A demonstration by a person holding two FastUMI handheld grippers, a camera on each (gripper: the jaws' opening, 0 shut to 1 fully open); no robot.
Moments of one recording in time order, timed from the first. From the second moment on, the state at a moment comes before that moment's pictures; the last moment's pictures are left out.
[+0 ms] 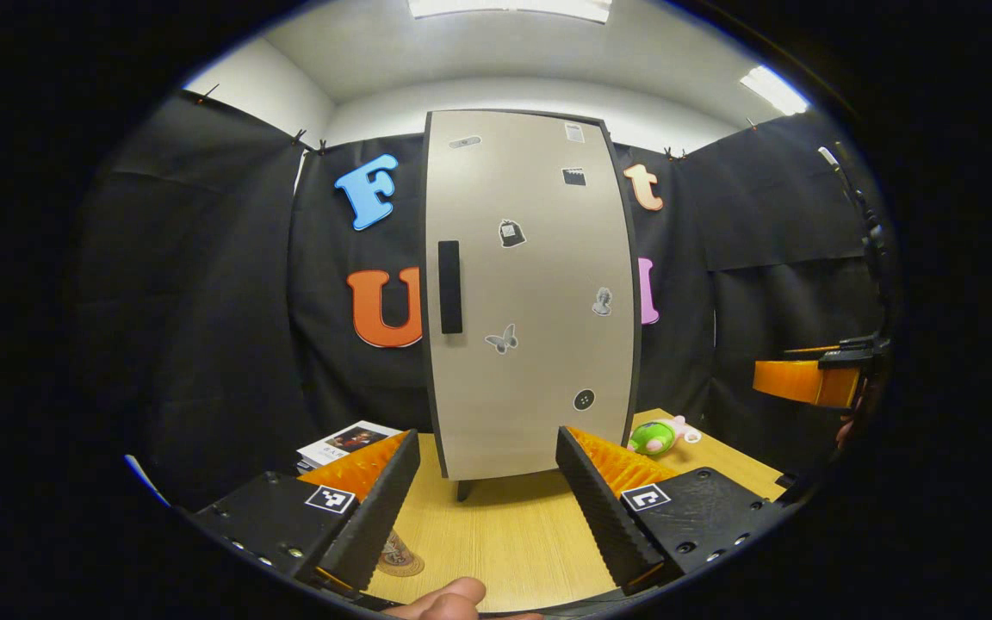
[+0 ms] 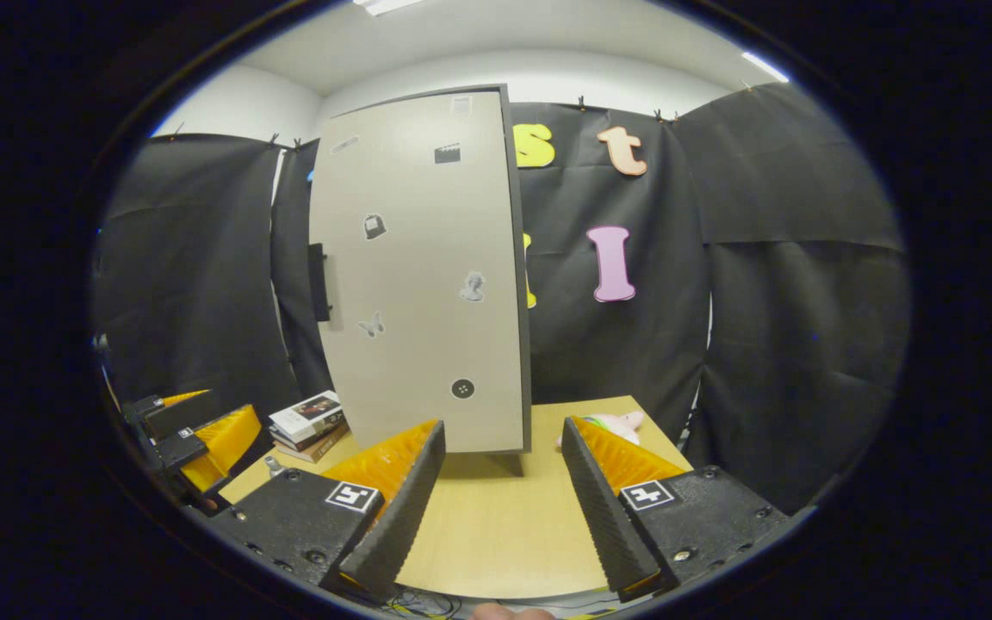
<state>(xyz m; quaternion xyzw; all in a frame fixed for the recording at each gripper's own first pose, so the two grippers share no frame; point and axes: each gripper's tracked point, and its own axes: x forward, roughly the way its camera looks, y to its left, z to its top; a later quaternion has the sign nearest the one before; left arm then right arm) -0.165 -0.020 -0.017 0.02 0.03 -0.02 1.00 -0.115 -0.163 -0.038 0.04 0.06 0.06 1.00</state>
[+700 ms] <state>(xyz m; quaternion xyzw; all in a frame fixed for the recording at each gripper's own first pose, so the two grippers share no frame) -0.156 -0.010 -0.010 0.02 0.01 0.00 1.00 -0.109 -0.161 -0.037 0.04 0.07 0.06 1.00</state>
